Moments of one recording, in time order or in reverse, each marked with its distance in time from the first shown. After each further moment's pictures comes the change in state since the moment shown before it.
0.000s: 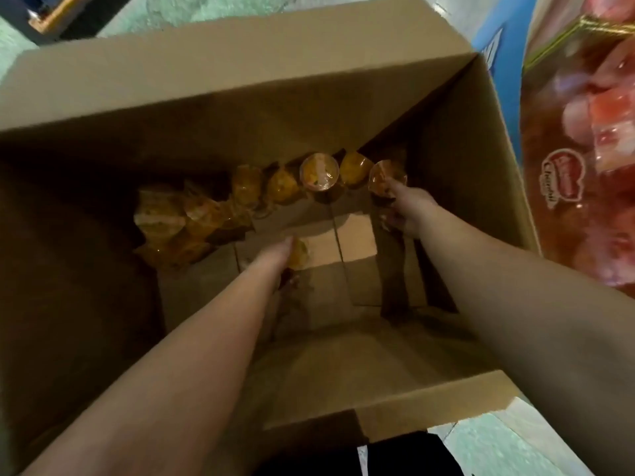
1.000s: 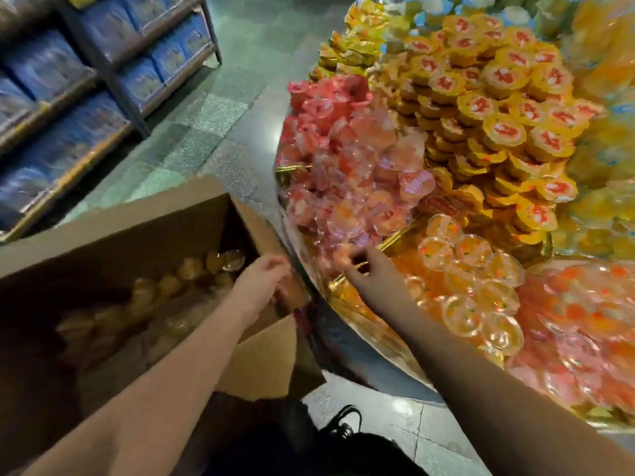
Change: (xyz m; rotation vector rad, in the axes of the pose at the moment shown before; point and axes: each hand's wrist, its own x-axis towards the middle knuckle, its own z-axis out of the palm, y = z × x) left_hand -0.328 -0.032 0.239 0.322 -0.124 0.883; right_hand -0.273 0.115 -0.365 -0.310 0.270 -0.828
